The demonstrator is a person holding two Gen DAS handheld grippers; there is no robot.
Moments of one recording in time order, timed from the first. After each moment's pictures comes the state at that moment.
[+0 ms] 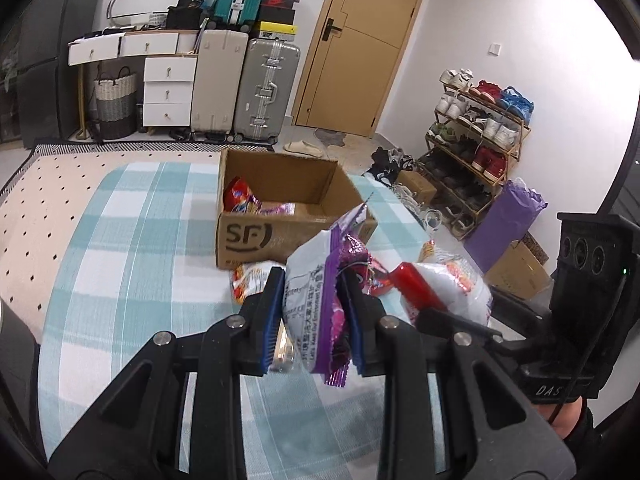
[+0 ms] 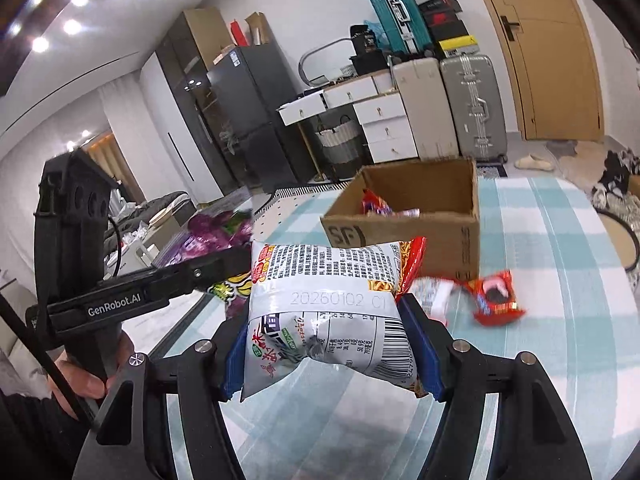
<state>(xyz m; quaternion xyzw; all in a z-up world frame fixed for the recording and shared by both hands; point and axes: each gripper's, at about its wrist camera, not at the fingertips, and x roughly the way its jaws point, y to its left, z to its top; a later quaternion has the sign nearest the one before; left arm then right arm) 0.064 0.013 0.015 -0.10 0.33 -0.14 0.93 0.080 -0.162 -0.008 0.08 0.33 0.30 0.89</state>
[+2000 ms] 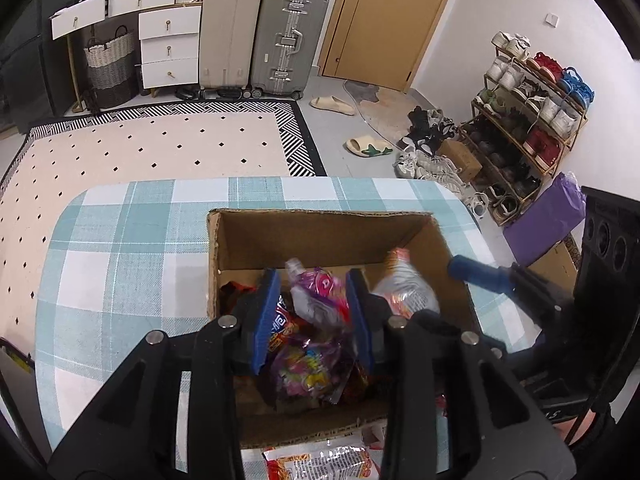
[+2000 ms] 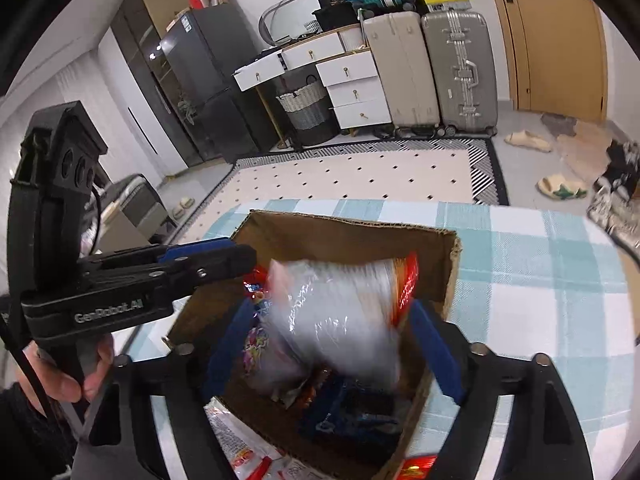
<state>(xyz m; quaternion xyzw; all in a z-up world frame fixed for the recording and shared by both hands) 0.377 0.011 -0.036 -0.09 0.44 -0.10 0.89 0.352 -0.153 -0.048 0.04 0.41 0.26 0.87</state>
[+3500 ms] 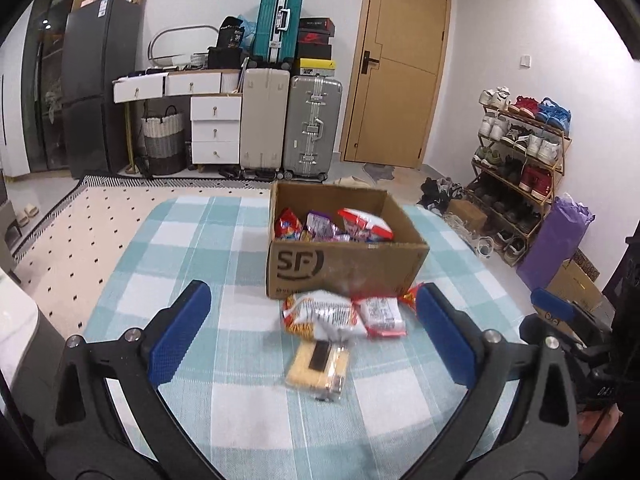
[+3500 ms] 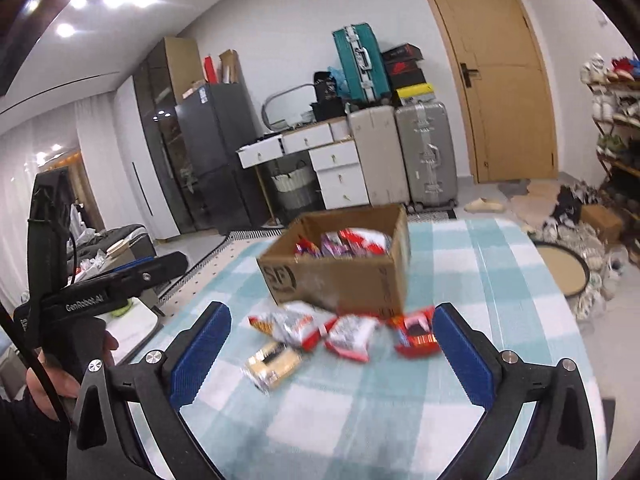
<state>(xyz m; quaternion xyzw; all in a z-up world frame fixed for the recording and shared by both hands) 0.060 0.013 0.007 -0.07 0.28 -0.04 0.96 0.065 -0.214 -0.029 0.08 0.27 0.20 0.94</state>
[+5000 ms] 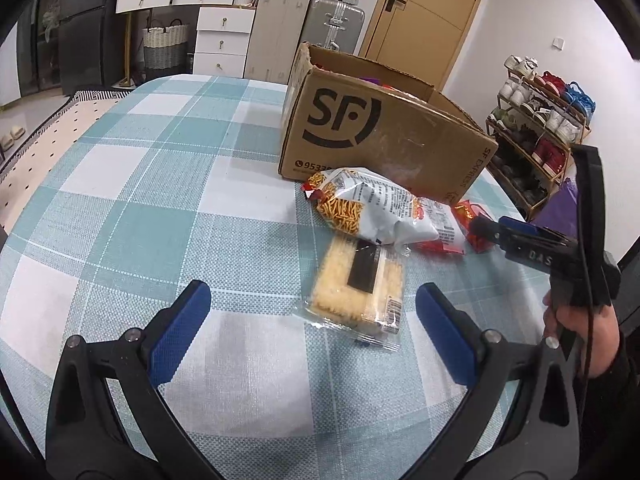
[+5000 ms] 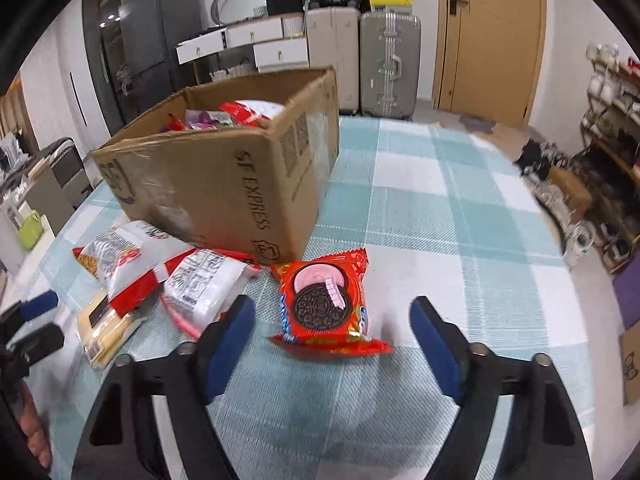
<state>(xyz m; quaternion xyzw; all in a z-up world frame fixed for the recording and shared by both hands) 0.130 0.028 -0.149 -0.13 0.40 -0.04 0.91 0.225 -0.212 -0.140 -0.03 0.43 0.11 0.89</state>
